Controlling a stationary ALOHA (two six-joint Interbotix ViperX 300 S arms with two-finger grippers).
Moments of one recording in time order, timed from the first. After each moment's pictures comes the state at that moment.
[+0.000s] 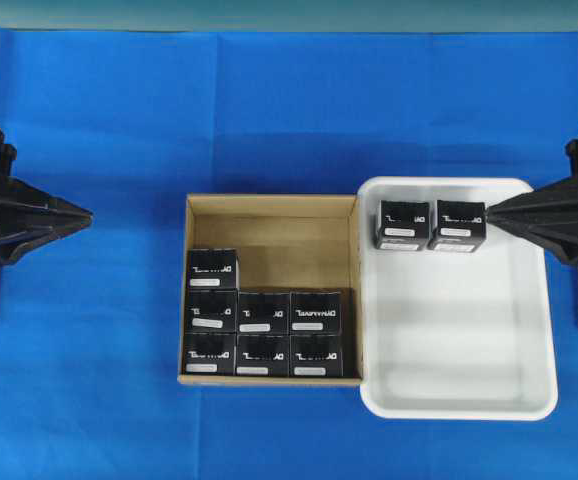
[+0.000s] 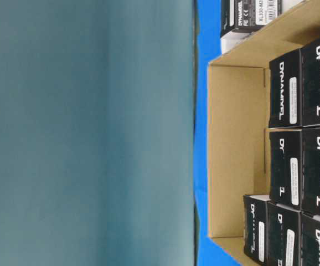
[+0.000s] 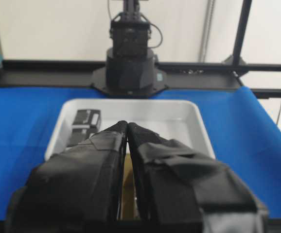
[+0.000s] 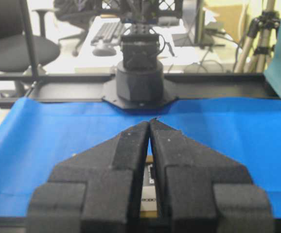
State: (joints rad) left arm 0.00 -0.96 1.17 0.00 -0.29 0.00; right arm 0.00 -0.96 1.16 0.00 -0.29 0.00
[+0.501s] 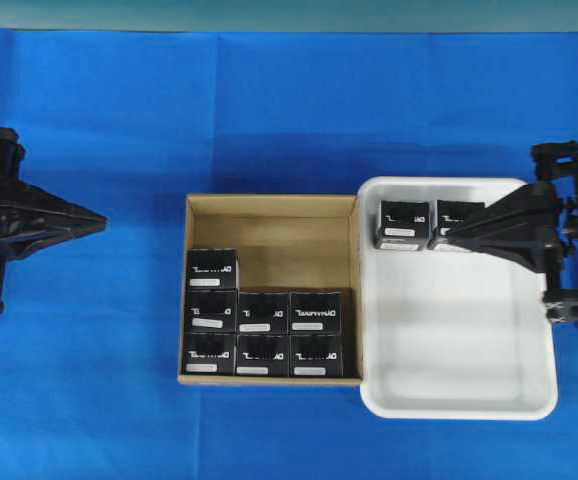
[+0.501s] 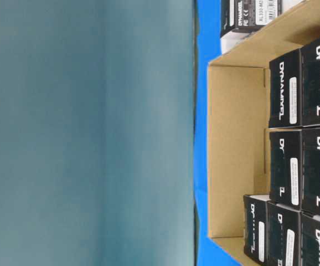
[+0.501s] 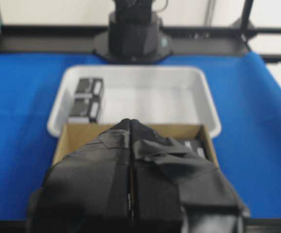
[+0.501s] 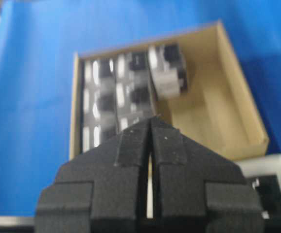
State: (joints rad) left arm 0.01 -0.93 1.11 0.01 -0.12 -0.01; right arm -0.02 -0.79 0.98 0.13 0.22 0.10
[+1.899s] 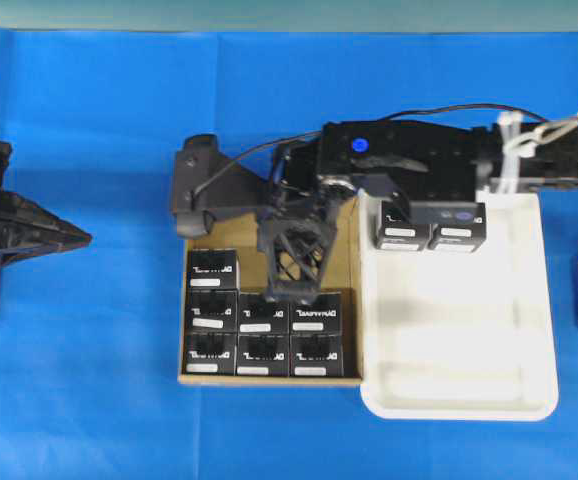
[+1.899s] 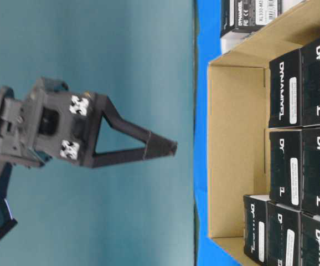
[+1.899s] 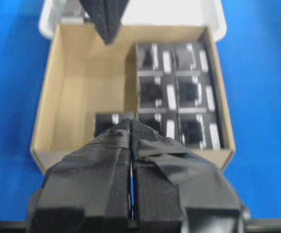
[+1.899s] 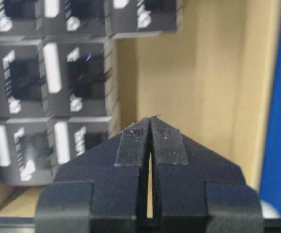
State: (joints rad) left arm 0.00 -0.99 1.07 0.01 0.29 -0.02; right arm -0.08 0.27 -0.07 0.10 1.07 -0.12
